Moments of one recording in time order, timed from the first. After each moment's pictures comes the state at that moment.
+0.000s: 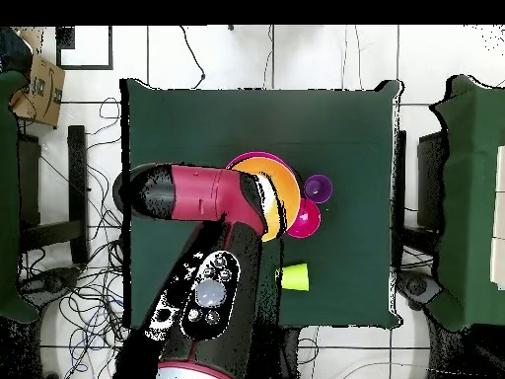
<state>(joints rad) 0.18 -0.61 -0.31 1.48 0.10 0.64 2.15</state>
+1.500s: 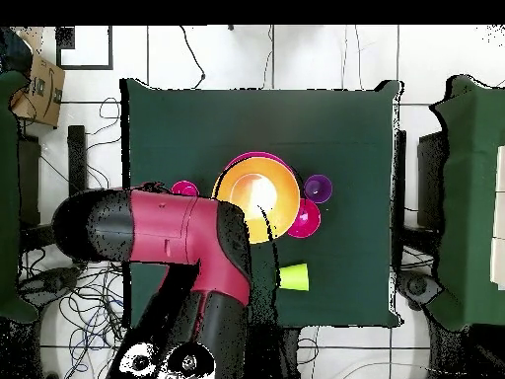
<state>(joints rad) 0.26 -0.84 -0.38 1.54 0.11 0.84 2.15</state>
